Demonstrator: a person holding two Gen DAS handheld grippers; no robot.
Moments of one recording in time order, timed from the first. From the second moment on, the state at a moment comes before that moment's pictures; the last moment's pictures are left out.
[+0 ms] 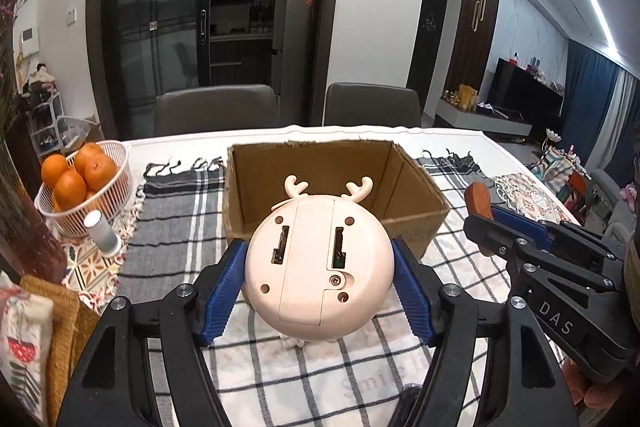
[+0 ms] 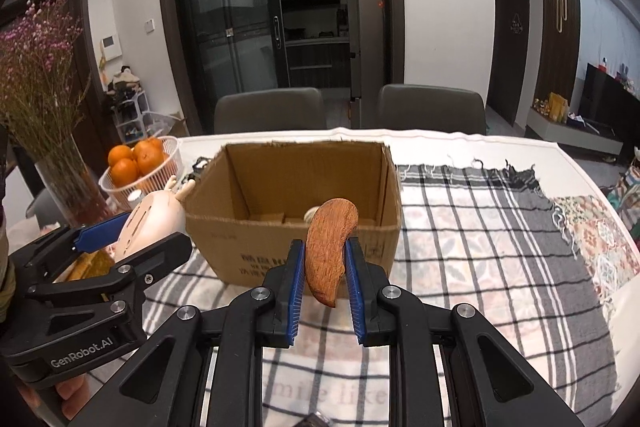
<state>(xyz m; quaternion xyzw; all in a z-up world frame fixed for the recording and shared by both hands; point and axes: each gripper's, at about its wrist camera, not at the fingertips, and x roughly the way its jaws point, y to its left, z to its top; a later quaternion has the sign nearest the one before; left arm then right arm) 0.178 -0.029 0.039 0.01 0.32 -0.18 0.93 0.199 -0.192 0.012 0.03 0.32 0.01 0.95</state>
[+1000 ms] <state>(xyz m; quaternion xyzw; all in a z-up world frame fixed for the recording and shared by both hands) 0.271 -0.044 0.062 0.03 0.39 -0.19 0.90 0.284 -0.192 0.038 0.03 0.37 0.01 0.93</state>
